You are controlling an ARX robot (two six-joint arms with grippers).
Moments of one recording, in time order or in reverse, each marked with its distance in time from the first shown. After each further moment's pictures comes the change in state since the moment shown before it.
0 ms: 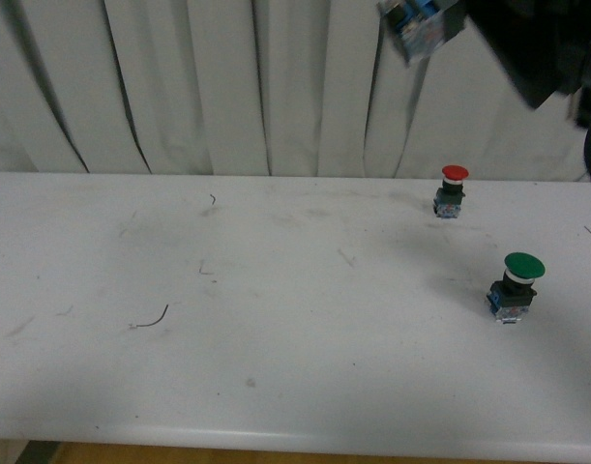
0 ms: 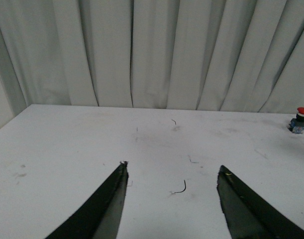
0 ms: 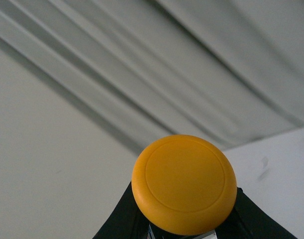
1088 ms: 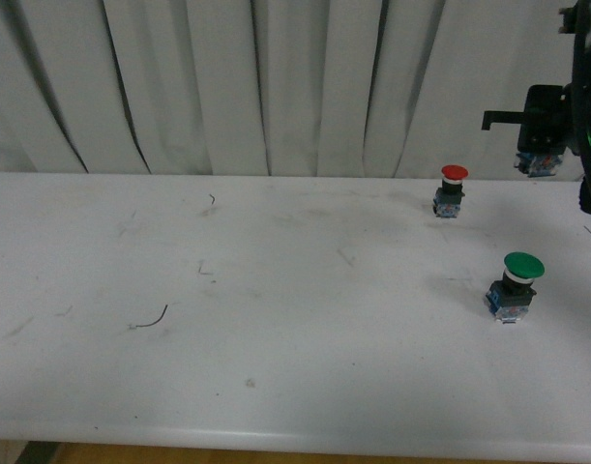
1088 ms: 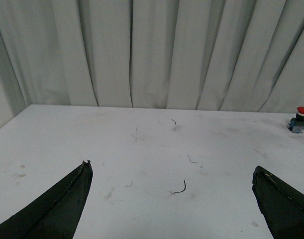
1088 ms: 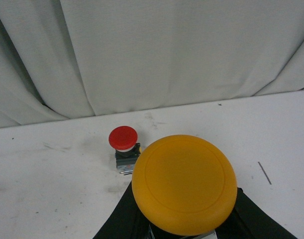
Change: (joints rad) left arm 0.000 0.000 0.000 0.000 0.000 0.001; right arm -0.148 0.357 0.515 -0.695 0.570 -0.844
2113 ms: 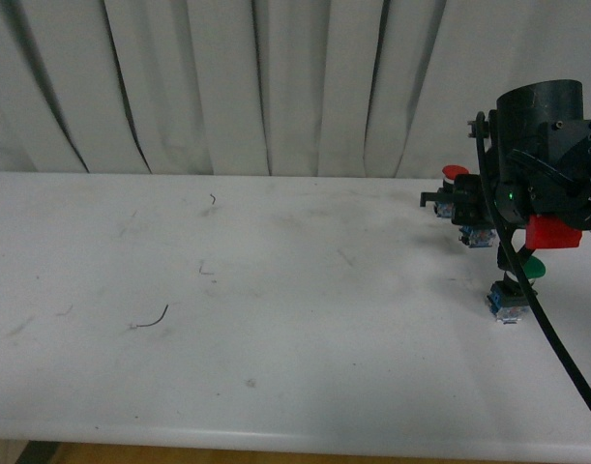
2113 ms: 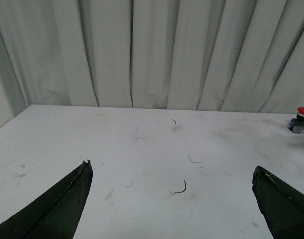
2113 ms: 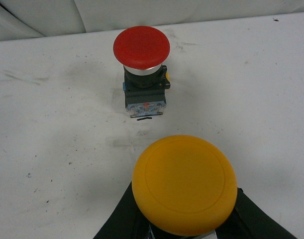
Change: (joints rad) left arm 0.000 0.000 0.000 0.000 0.000 0.000; right arm 0.050 0.330 0.288 -0.200 0.042 0.053
